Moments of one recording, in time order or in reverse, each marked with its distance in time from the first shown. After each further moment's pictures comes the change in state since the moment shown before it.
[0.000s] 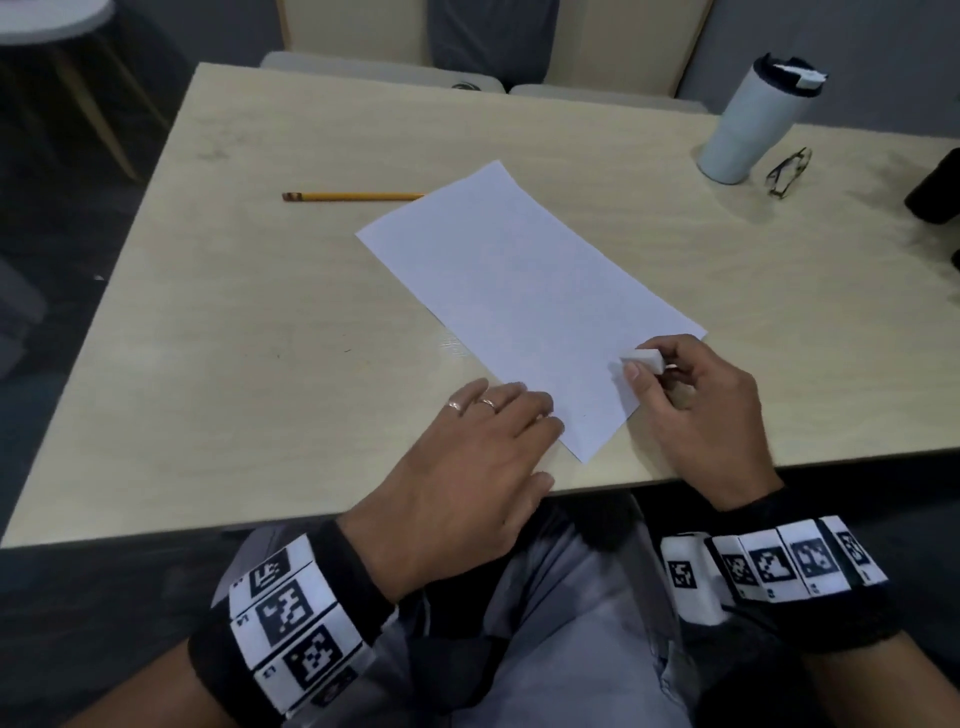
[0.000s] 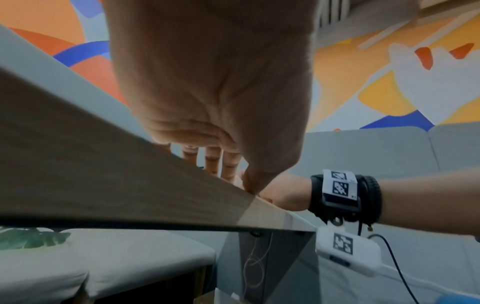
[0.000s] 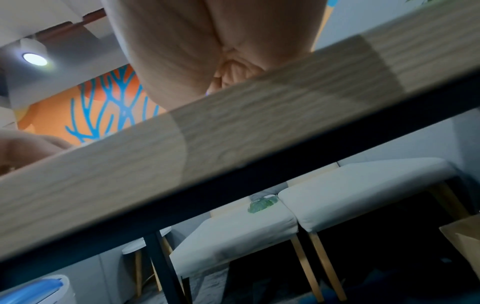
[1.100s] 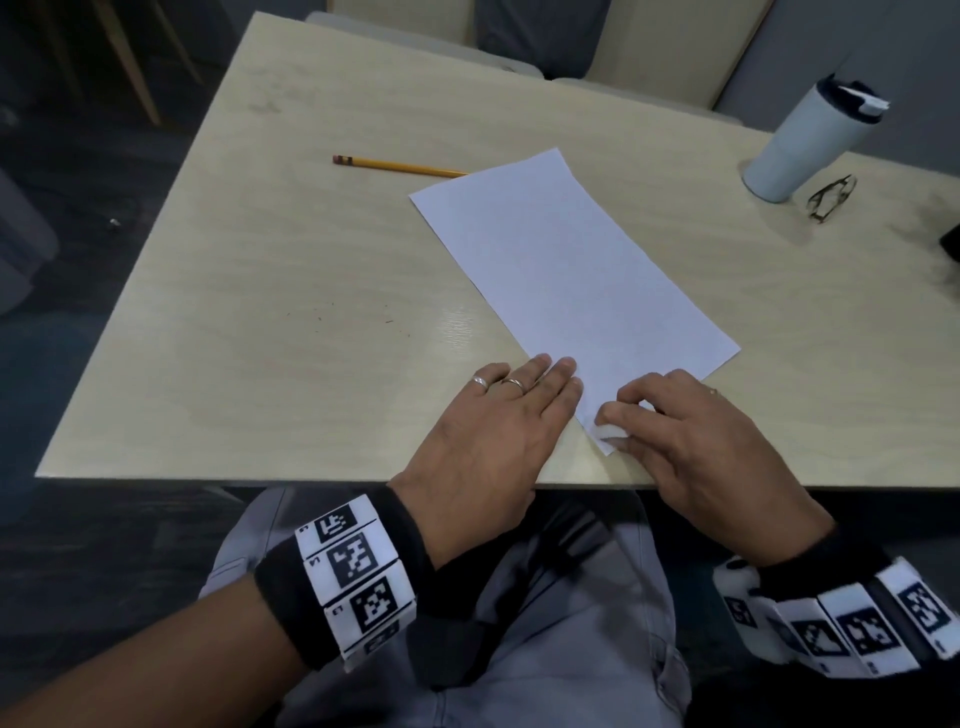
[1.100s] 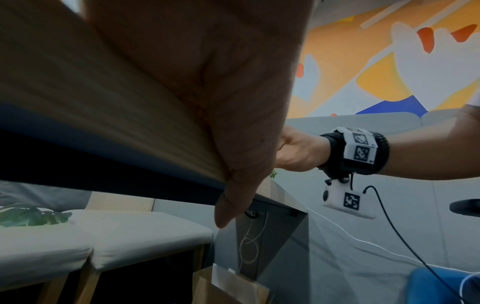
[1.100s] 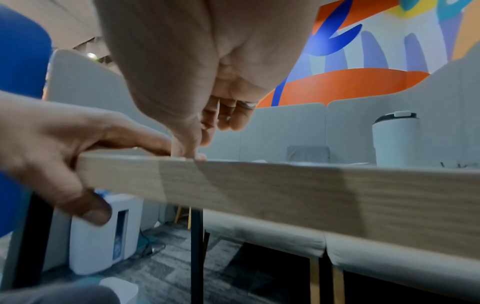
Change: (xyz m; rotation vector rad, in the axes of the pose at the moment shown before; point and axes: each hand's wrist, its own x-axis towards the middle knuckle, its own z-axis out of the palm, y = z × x) left_hand 0.003 -0.009 0.023 0.135 0.012 -0.108; right_hand -0.012 -0.029 -0.010 -0.554 -0.466 -0.640
